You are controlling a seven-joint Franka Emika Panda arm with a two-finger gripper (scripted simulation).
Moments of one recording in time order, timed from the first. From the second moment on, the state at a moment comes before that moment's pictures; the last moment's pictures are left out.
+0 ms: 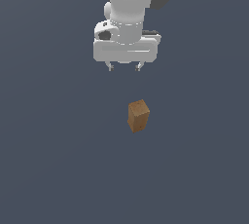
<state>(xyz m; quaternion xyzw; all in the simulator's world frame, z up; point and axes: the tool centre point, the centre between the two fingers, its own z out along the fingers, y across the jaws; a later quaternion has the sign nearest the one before) -0.066 0.000 0.320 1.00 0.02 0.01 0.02</state>
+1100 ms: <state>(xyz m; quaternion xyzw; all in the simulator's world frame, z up) -0.049 -0.008 0.304 1.00 0.03 0.01 0.03</state>
